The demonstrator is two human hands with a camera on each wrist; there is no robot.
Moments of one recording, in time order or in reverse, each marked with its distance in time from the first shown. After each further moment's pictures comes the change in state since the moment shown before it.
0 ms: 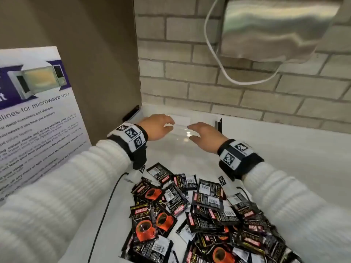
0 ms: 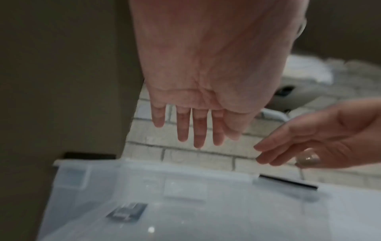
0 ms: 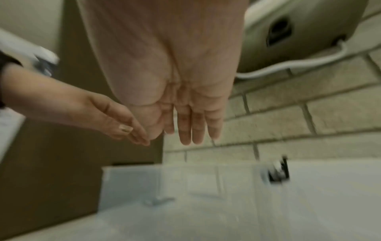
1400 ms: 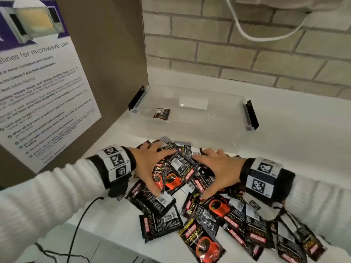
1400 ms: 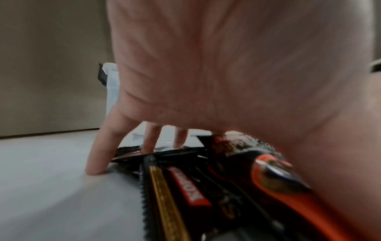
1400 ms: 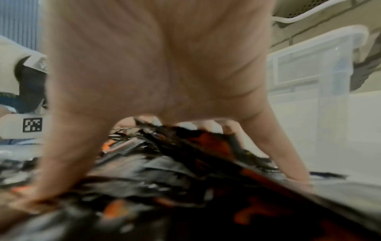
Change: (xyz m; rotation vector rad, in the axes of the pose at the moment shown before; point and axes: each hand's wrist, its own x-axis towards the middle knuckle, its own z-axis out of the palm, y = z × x) left_hand -0.147 0.014 0.080 0.157 -0.775 -0.092; right_hand -0.127 0.012 0.069 -0.219 -0.695 0.004
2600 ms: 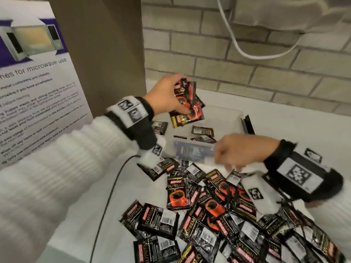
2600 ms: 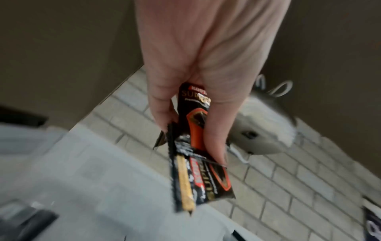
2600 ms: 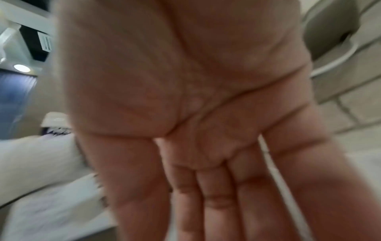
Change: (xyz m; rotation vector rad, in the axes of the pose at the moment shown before) left_hand -0.008 0.030 -0.147 -0.614 0.973 0.316; right_hand -0.052 -0.011 -0.093 0.107 0.108 0.062
